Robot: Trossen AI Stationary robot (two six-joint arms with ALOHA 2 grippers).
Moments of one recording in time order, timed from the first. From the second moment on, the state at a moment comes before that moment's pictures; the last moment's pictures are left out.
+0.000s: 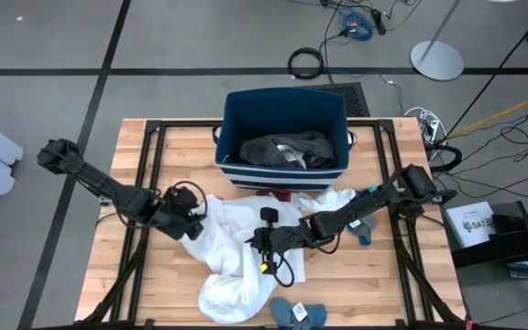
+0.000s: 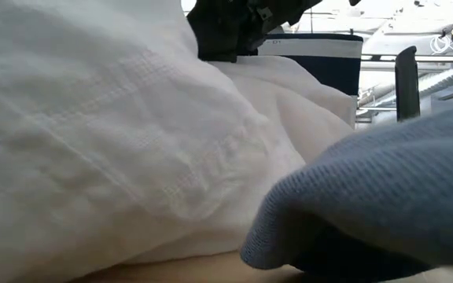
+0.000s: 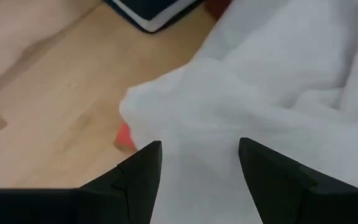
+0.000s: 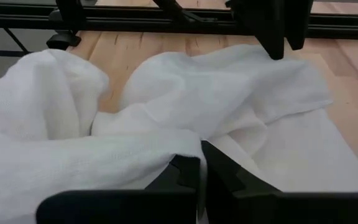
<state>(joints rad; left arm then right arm) -0.49 0.99 0.60 -0.72 -0.52 -1.07 0.34 1.91 1.27 0.11 0.29 0.17</state>
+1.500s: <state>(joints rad) -0.24 1.12 0.60 -0.44 -0.21 -0.93 0.34 1.91 1.27 0.09 0.24 0.17</state>
